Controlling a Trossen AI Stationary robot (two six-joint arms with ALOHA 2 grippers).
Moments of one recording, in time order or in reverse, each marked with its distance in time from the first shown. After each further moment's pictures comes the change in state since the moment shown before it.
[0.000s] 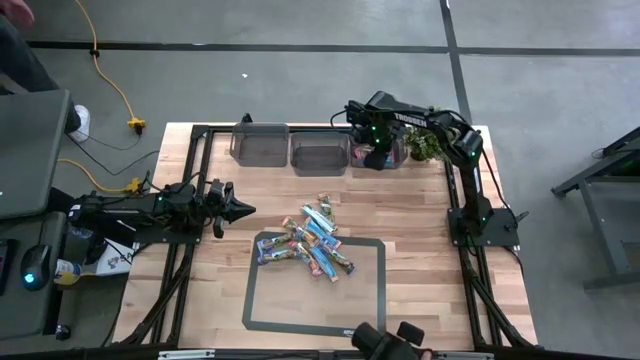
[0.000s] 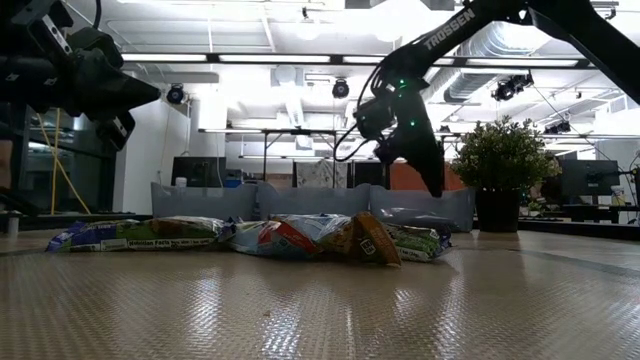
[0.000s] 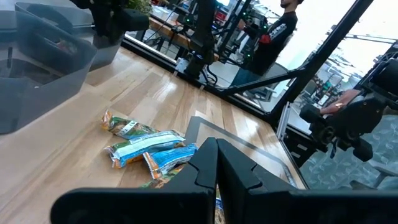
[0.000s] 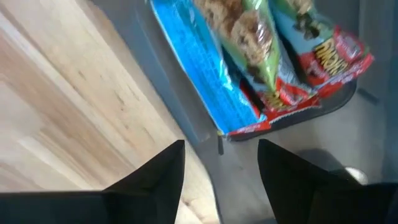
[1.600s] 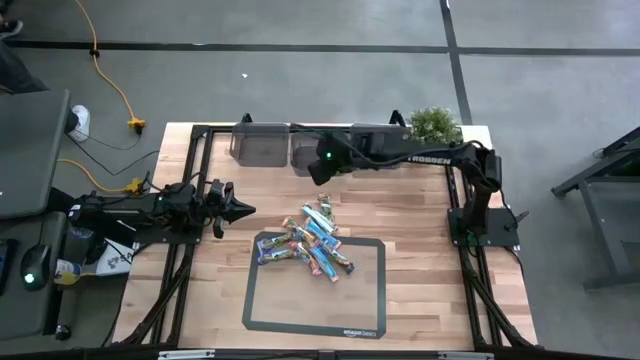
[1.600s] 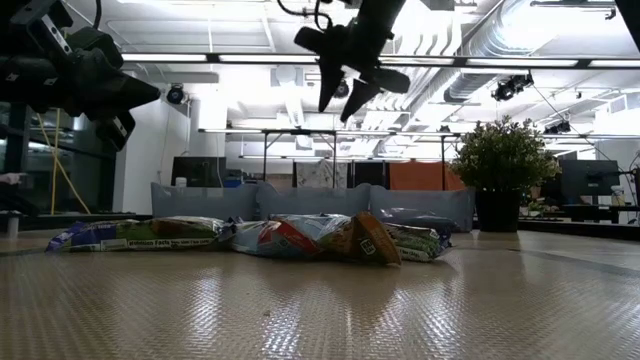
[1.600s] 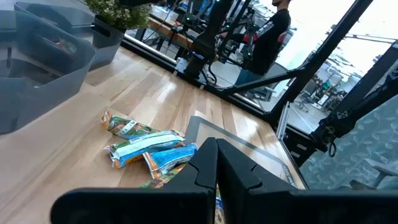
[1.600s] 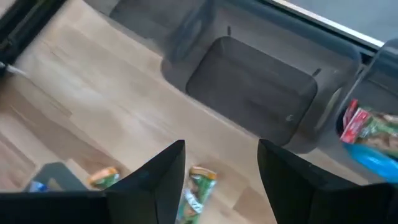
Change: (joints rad) left arm 0.000 0.000 0.000 -0.001 0.002 0.001; right arm 0.500 -0.241 0.000 0.573 0.214 0.982
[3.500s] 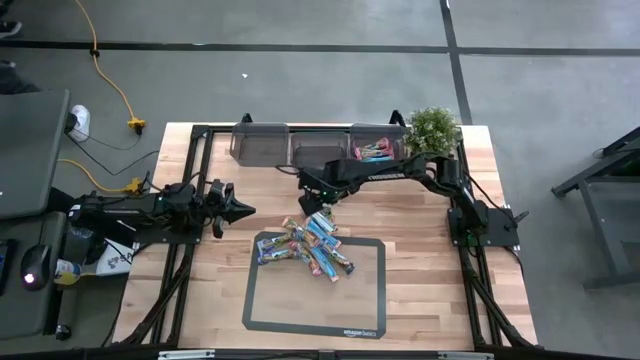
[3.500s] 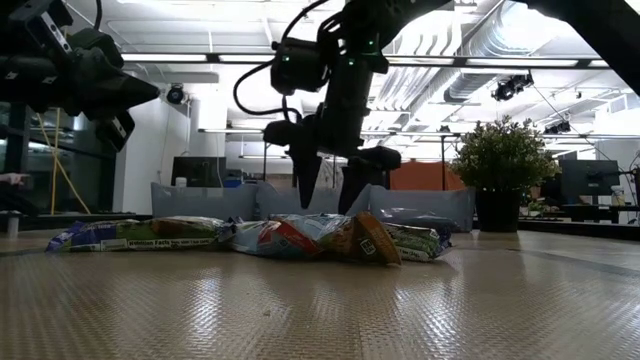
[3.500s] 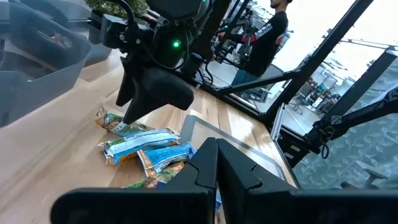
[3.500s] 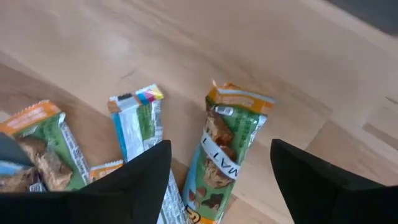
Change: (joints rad) left arm 0.000 0.000 0.000 0.002 0.012 -0.035; right arm 0.029 0.306 0.000 0.004 -0.239 0.139
